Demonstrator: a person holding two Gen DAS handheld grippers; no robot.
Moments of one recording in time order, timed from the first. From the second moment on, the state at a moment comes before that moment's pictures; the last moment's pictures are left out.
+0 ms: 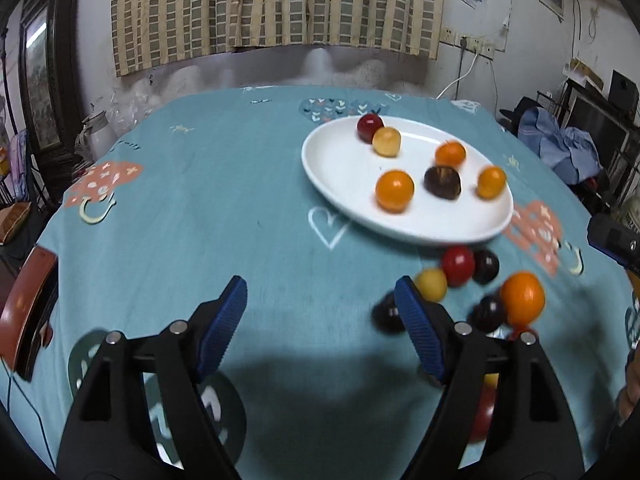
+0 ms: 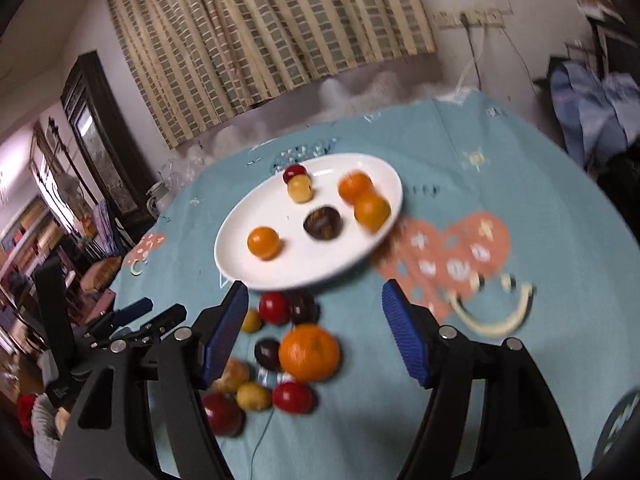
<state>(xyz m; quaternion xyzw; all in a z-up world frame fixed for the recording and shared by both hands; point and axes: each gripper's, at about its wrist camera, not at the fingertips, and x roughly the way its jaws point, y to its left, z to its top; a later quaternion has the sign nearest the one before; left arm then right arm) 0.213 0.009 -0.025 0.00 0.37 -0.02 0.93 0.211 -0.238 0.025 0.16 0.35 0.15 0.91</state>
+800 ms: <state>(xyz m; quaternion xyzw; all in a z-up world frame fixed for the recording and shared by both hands) 0.230 -0.023 -0.057 0.02 0.41 -0.08 0.91 0.207 -0.234 0.017 0.14 0.37 0.14 0.91</state>
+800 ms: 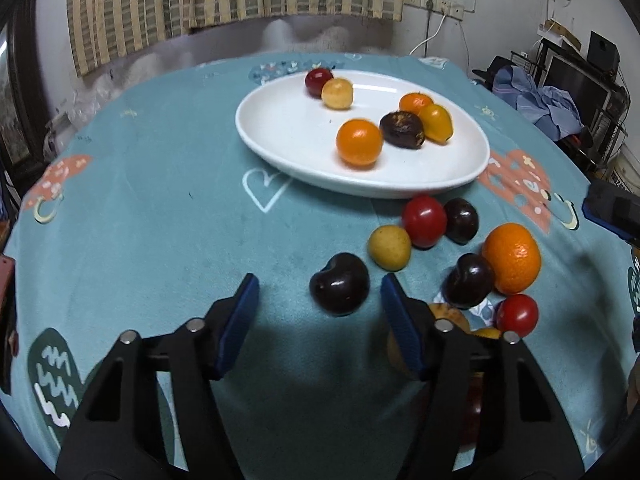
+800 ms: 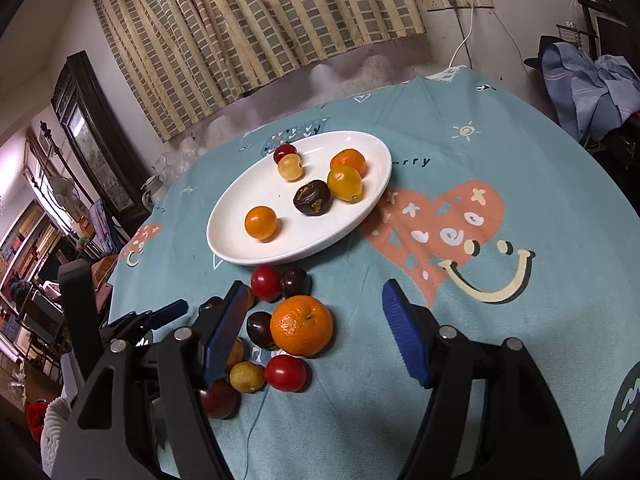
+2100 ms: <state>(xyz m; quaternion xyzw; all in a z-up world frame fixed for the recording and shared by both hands) 0.222 -0.006 -0.040 0.02 0.39 -0.03 0.92 0.210 -0.199 0.000 0.06 0.37 0.17 0.91</state>
